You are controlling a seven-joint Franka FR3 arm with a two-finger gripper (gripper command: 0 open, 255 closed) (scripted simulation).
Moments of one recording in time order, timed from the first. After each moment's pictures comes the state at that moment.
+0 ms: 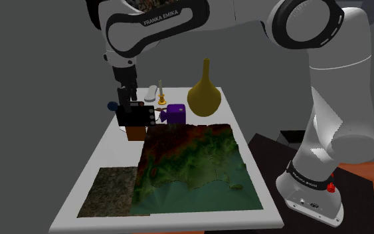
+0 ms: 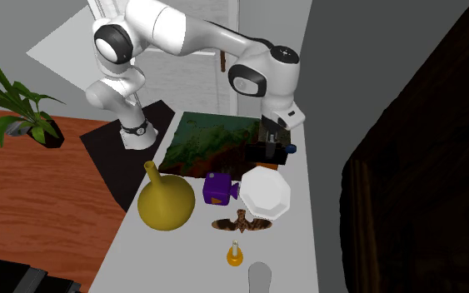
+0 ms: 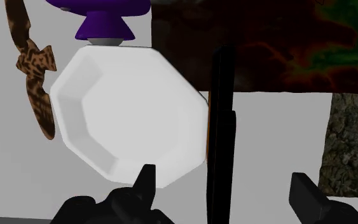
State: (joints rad) arm 0.26 0.43 0.17 -1.46 -0.04 1.88 -0.27
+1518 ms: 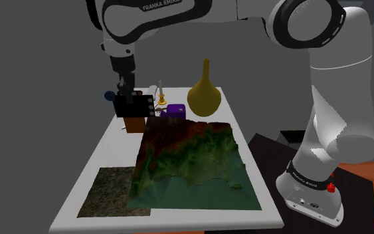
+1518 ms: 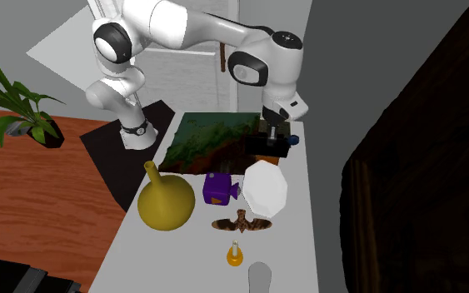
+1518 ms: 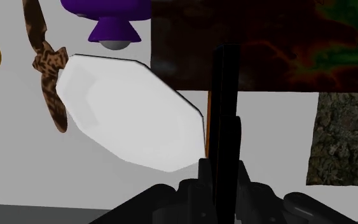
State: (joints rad) arm 0.27 0.42 0.17 -1.38 -0.04 1.80 -0.28
